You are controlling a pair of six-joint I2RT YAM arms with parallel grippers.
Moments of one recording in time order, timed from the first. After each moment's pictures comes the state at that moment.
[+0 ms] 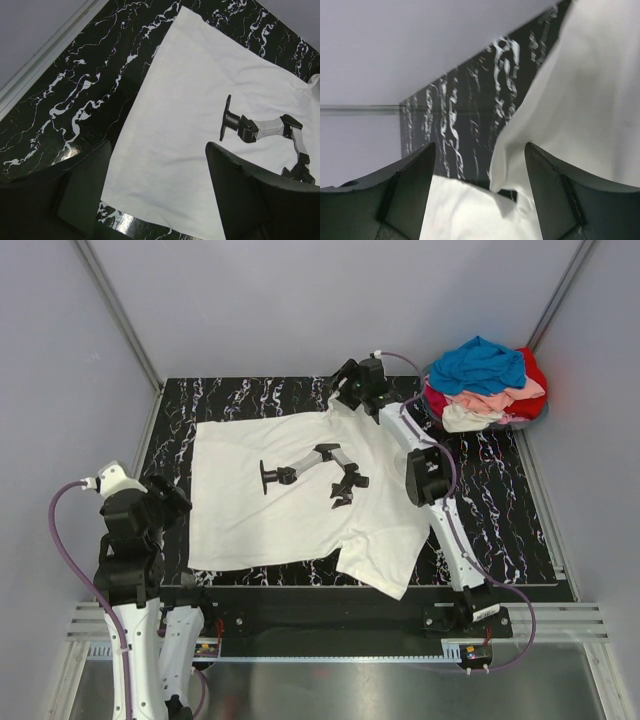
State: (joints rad) left arm 0.14 0.49 0.87 -0.84 -0.18 -0.44; right arm 0.34 2.82 2.60 -0.21 -0.19 0.98
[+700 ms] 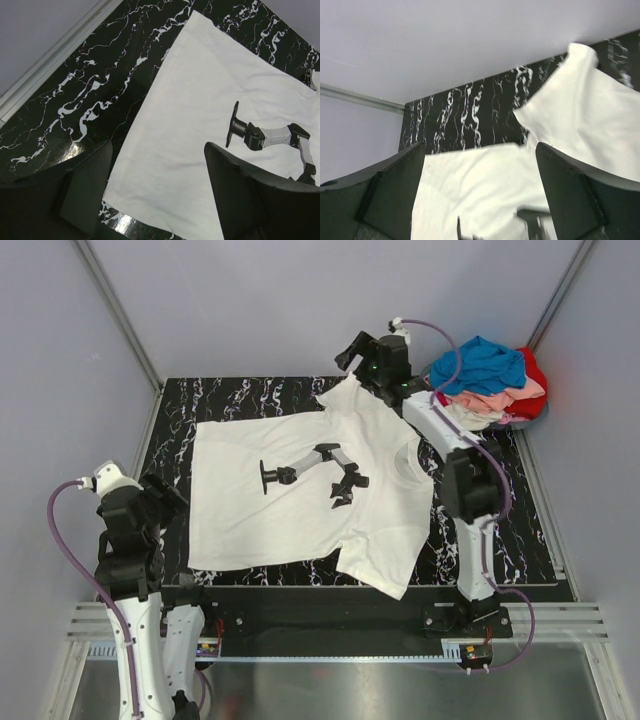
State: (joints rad) left arm 0.20 0.51 0.87 -0.83 -0.17 -0.43; right arm 0.36 2.26 2.03 -0.06 -0.03 0.74
